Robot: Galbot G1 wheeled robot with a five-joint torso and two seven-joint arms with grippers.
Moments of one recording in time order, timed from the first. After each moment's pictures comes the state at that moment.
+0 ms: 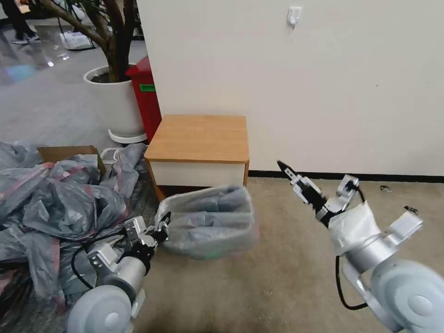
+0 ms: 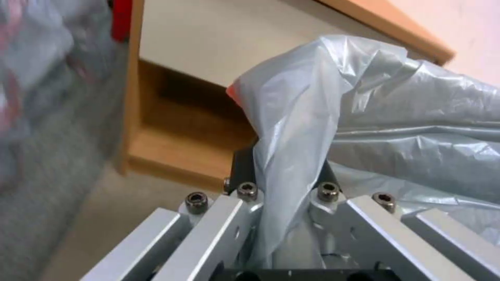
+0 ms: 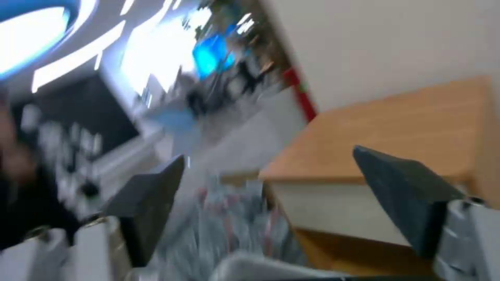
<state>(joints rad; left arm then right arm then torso) 1.62 -1.24 -0.48 -2.31 -0.68 0.38 -0.25 -1.31 1.05 0.45 2.50 1.03 -0.51 0.03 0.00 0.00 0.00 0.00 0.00</state>
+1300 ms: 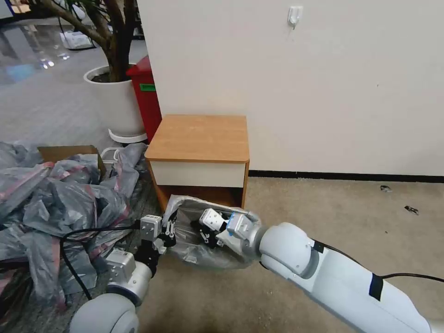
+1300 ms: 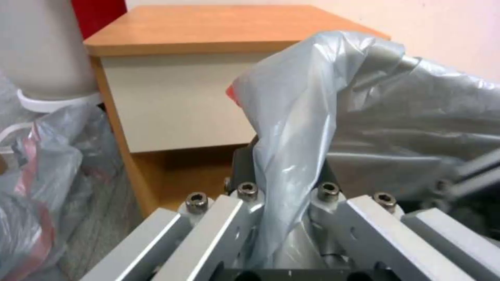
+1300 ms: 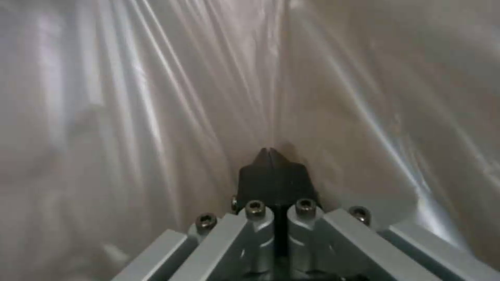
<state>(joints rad) 1.64 -1.22 -0.45 -2.36 -0.30 0.34 -0.08 -0.70 1.01 -0.41 2.04 0.26 -0.71 -0.13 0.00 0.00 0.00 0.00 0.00</state>
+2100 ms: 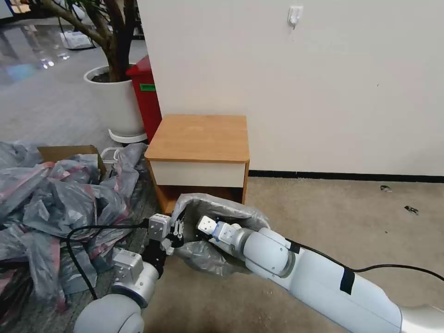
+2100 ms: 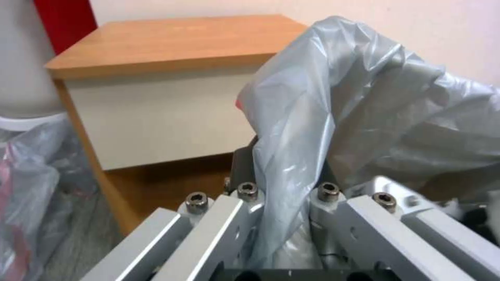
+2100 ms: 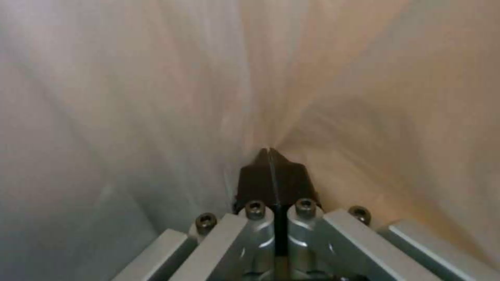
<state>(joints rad) 1.64 -1.23 -0.39 -2.40 -0.23 0.36 -0.05 -0.65 1.05 -0.53 1.89 0.15 -0.71 -0.08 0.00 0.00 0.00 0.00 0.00</state>
